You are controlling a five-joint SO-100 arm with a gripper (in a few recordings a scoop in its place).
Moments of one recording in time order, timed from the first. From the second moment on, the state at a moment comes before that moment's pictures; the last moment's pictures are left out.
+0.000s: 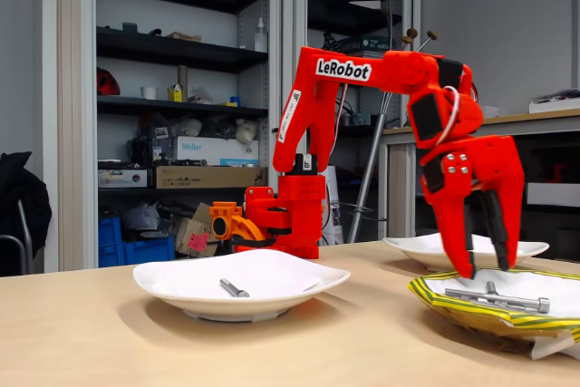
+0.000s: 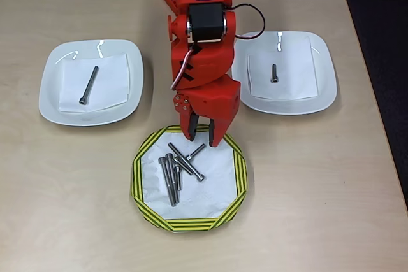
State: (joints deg) arm -5.3 72.5 83.6 60.0 112.8
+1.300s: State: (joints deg) arm -5.5 55.6 57.2 74.4 108.5
